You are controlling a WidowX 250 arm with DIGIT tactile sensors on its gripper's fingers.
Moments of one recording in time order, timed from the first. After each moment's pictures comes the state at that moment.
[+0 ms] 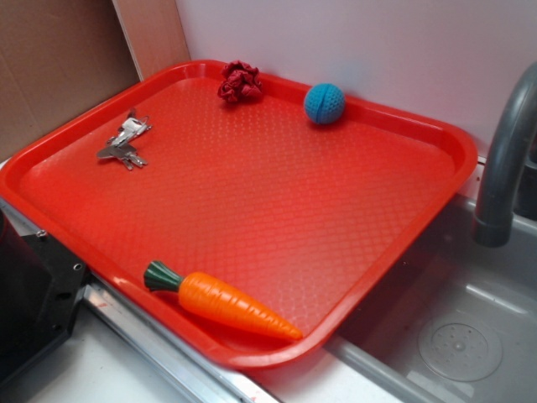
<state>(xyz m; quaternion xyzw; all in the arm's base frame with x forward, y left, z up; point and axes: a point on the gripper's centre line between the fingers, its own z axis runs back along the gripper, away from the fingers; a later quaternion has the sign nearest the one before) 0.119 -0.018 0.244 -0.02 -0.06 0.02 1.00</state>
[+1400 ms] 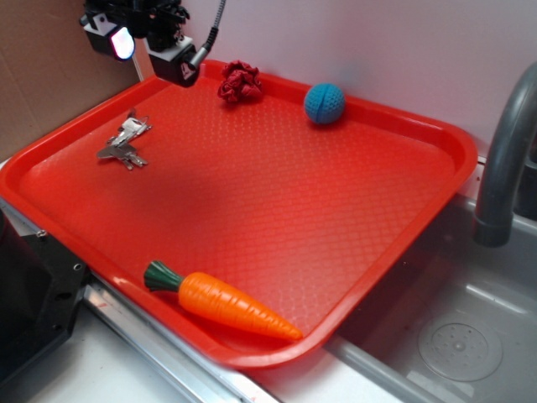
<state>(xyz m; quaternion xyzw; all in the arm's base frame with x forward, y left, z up) 0.222 0.041 0.120 0.08 -0.08 0.11 0.99</state>
